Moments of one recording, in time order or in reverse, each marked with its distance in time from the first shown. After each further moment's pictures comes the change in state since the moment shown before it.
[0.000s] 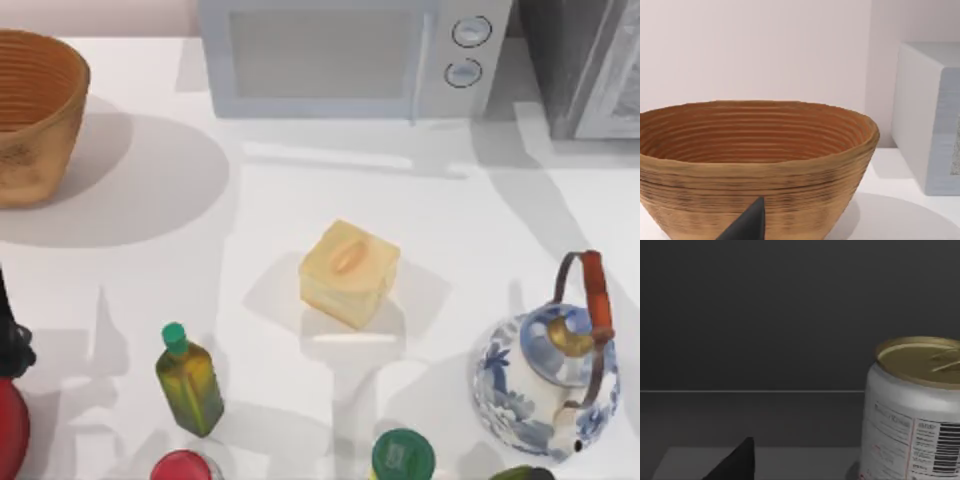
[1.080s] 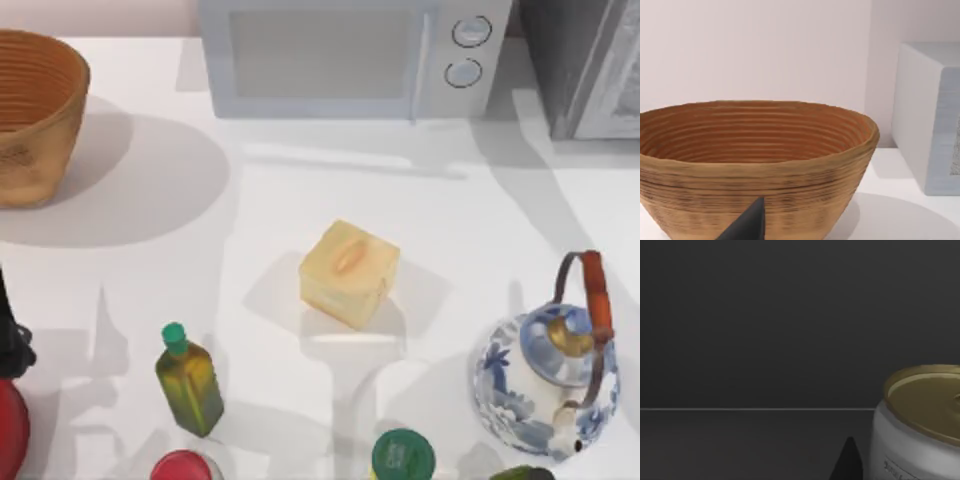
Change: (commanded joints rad) left arm 0.000 0.000 0.000 0.000 0.000 0.000; right arm -0.030 0.075 0.072 0.004 -0.028 0.000
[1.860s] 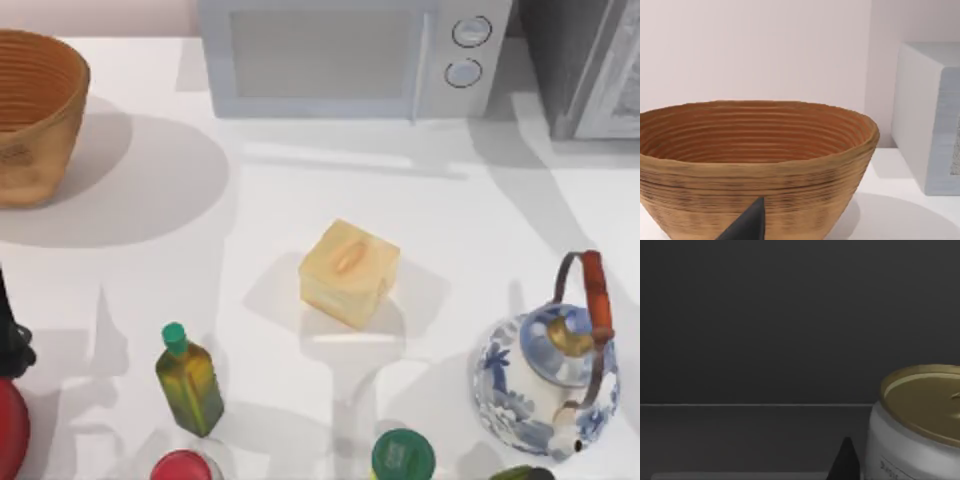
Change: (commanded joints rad) left arm 0.000 0.000 0.000 0.000 0.000 0.000; right arm 0.018 -0.017 -0.001 -0.017 0.016 0.000
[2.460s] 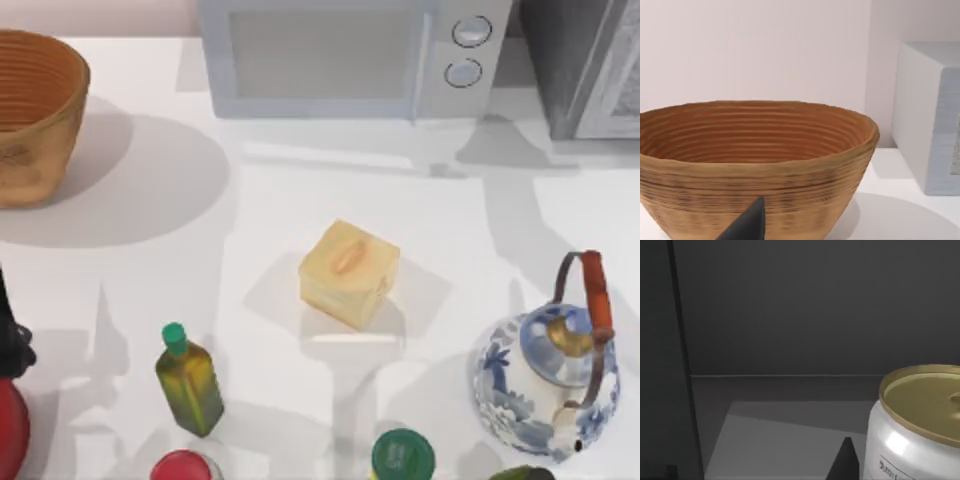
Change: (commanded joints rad) left arm 0.000 0.000 0.000 0.000 0.000 0.000; right arm 0.346 -0.357 -0.013 -0.347 0.340 -0.001
